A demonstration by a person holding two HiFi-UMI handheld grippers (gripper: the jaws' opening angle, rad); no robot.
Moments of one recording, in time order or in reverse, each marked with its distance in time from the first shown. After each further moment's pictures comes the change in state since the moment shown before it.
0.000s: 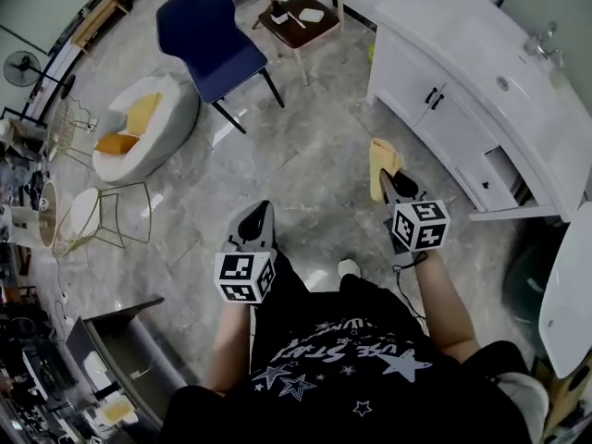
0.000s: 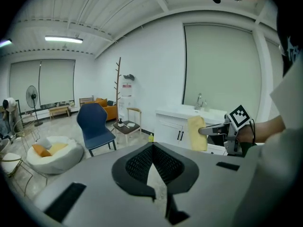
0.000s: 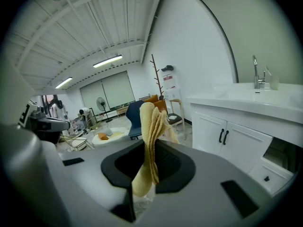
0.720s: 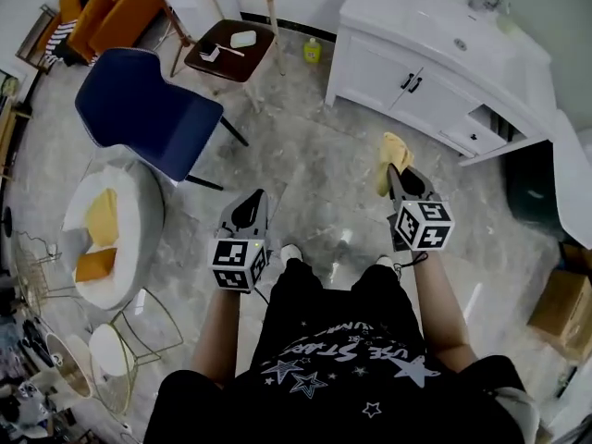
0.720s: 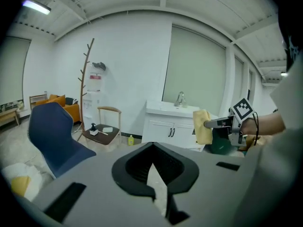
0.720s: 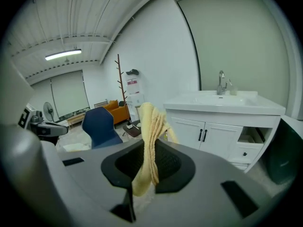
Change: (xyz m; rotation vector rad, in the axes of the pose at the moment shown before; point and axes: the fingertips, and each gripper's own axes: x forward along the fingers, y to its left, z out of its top) left arm 0.200 0.217 0.075 0.159 0.074 -0.521; right arm 0.131 0.058 0.063 0.188 -0.086 -0.578
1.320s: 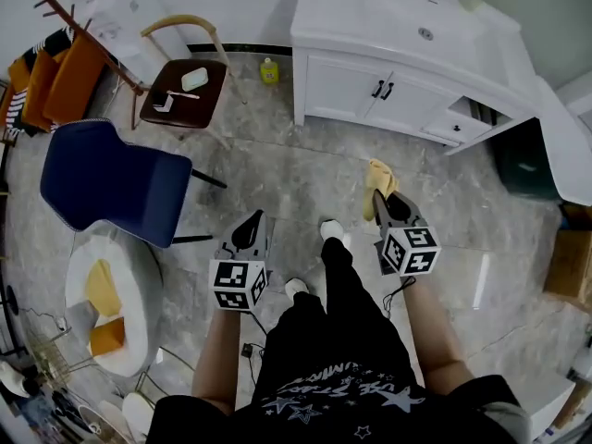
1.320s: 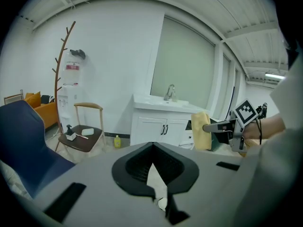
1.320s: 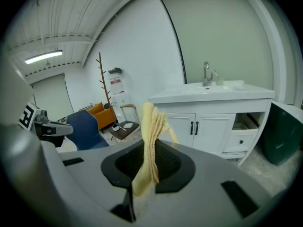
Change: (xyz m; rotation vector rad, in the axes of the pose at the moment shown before) left arm 0.141 0.008 0.013 0.079 0.067 -0.192; right arm 0.064 -0.048 -0.026 0.127 0.006 -0.143
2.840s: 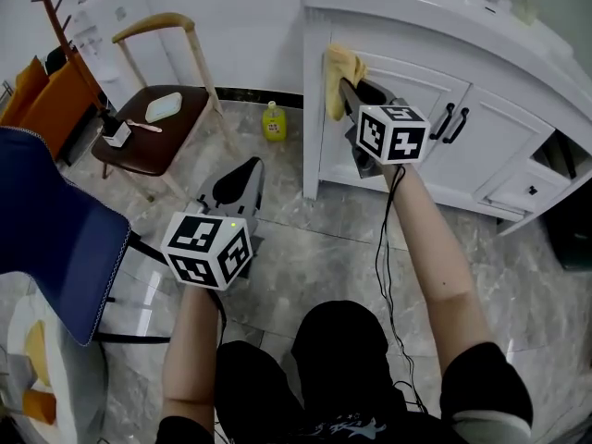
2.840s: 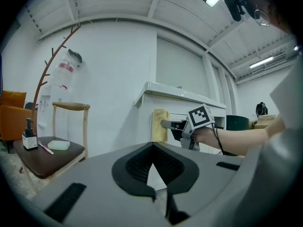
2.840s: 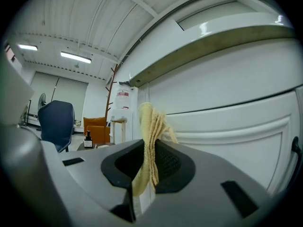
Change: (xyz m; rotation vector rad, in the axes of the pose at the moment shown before) left arm 0.346 0.144 -0.075 0.136 -0.403 -0.039; right arm 0.474 -0.065 0.054 -0.215 -0.498 0.199
